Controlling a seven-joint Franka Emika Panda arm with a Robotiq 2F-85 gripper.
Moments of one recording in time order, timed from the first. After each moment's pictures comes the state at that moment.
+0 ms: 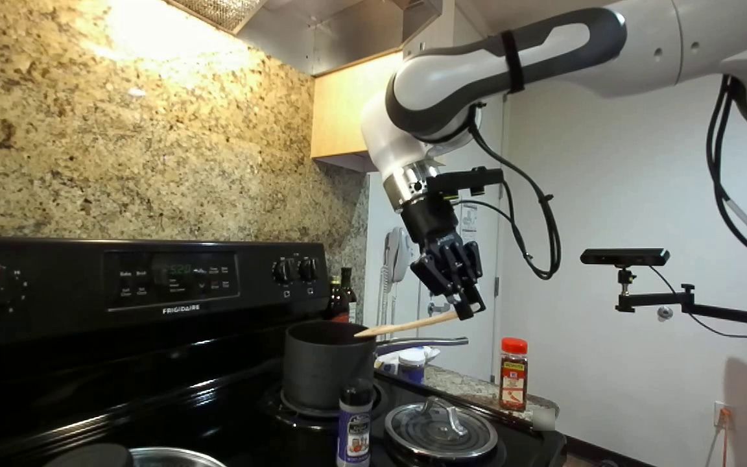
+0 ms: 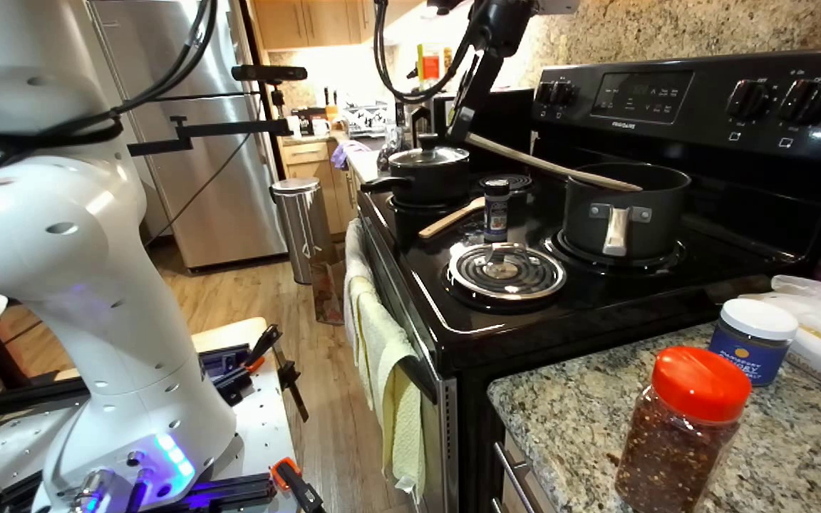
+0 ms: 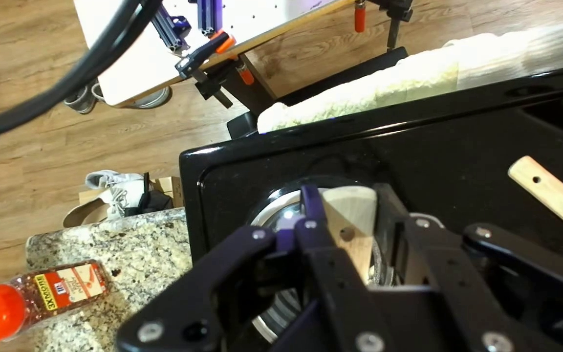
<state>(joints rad) 0.02 0.05 -0.03 -1.73 -0.03 1.31 0.42</state>
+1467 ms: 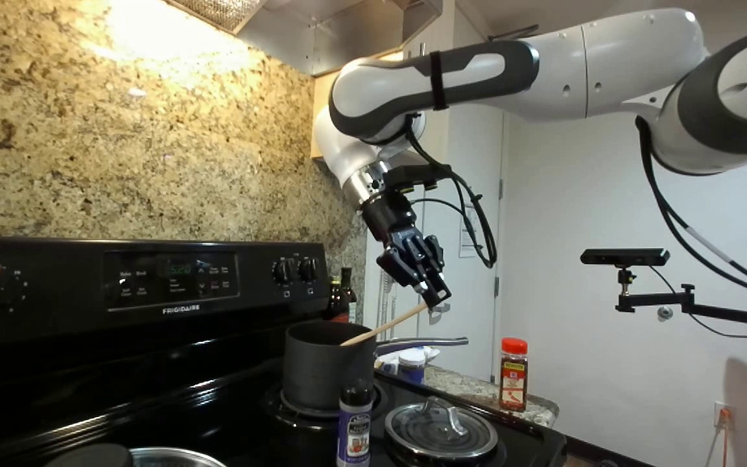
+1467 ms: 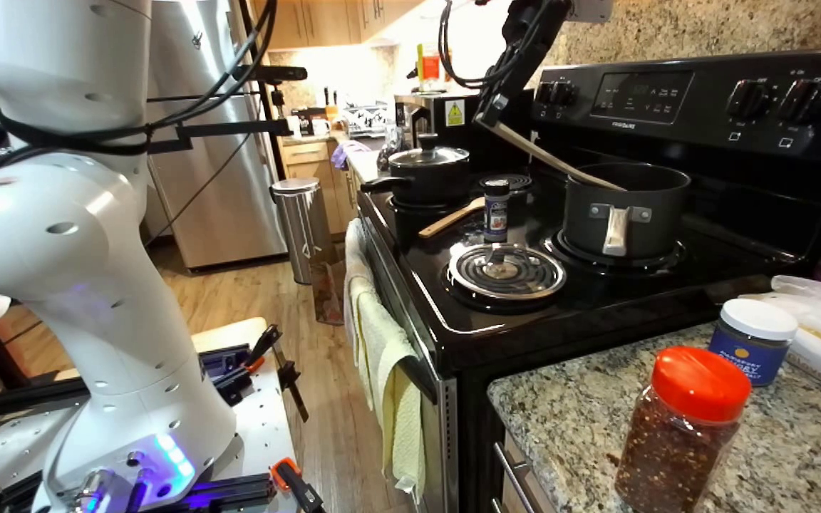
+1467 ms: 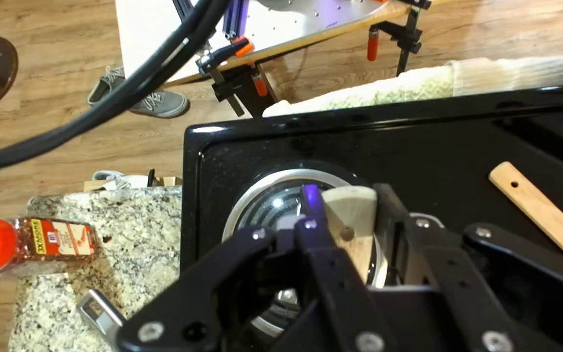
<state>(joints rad) 0.02 0.36 -0.02 -1.30 -0.04 1.05 0.29</state>
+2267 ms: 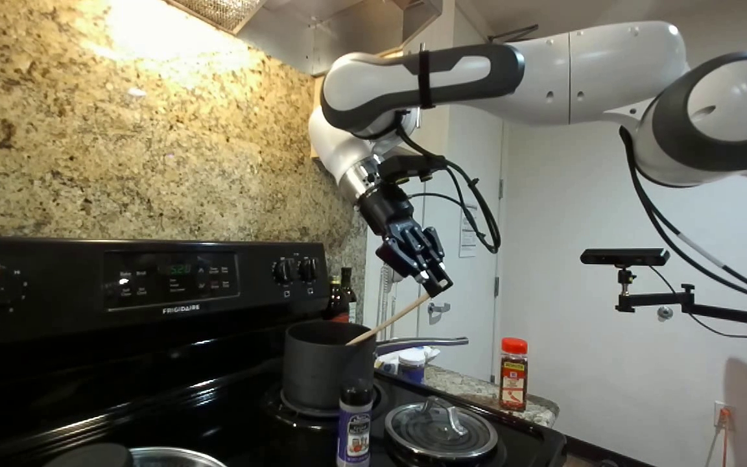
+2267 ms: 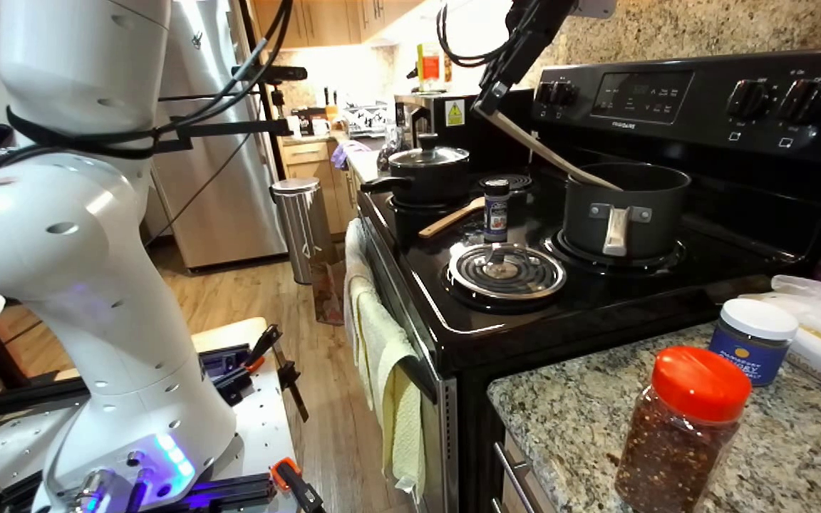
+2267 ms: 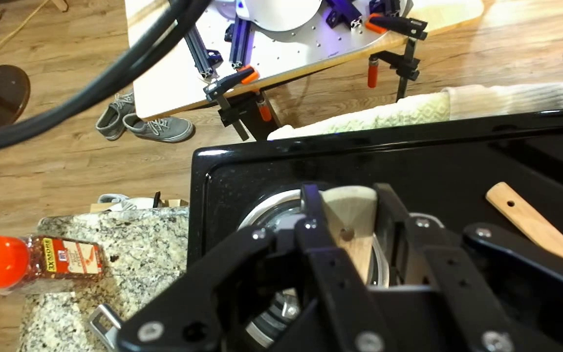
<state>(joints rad) 0.02 0.43 -0.03 -1.17 -0.03 0.93 0.29</state>
